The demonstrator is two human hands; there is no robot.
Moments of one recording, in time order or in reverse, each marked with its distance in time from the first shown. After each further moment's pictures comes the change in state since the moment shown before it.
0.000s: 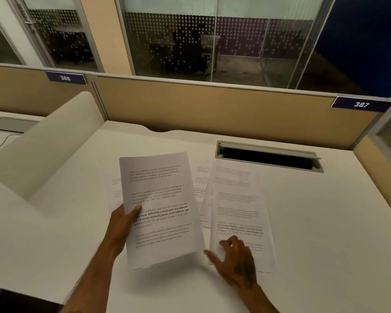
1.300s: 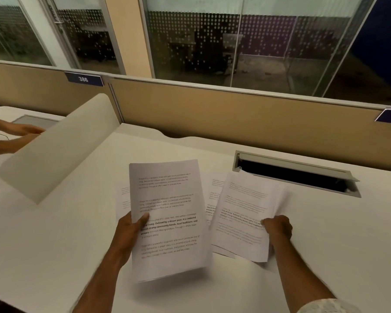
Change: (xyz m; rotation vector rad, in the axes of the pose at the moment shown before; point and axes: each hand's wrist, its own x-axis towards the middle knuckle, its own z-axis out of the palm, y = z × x) left_hand 0.042 0.004 0.001 -0.020 0.030 -0.017; right_hand 0.207 0.075 -0.008 0.559 -0.157 0.904
